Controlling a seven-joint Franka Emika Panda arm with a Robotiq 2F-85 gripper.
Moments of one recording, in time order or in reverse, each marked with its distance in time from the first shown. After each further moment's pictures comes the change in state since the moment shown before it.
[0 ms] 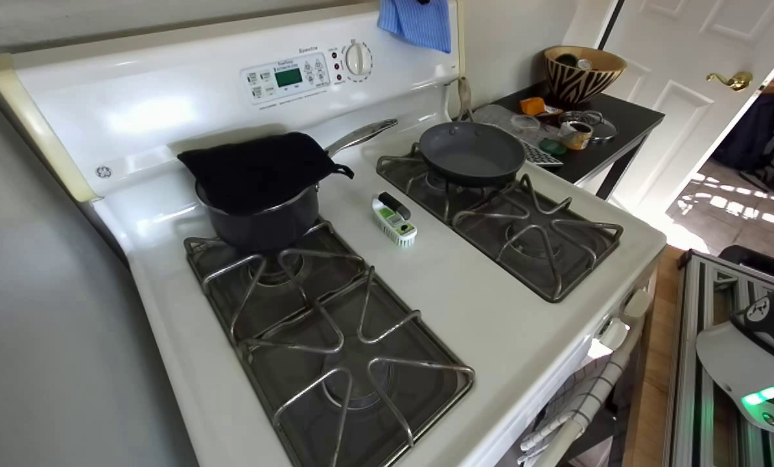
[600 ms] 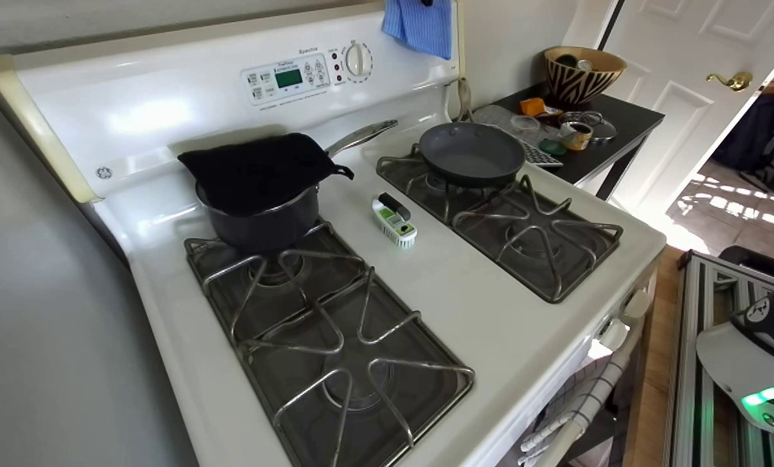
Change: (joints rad) arm 0.005 -0.001 -0.006 -0.008 0.000 0.000 -0.001
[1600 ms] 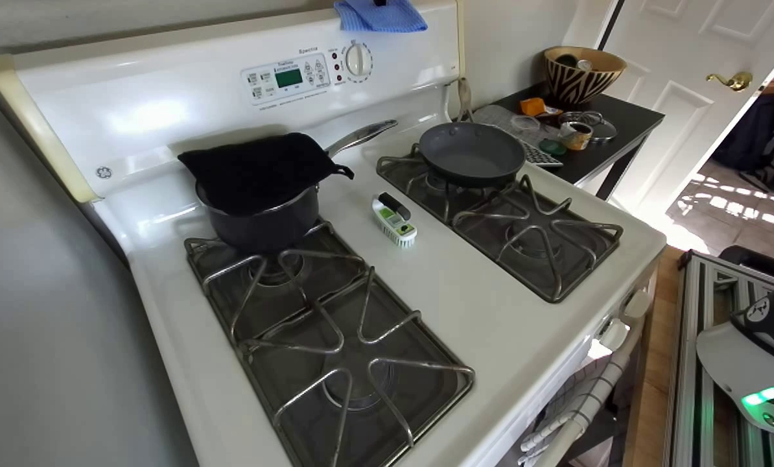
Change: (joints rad) arm 0.072 0.071 0.045 0.096 0.000 0.054 -0.064
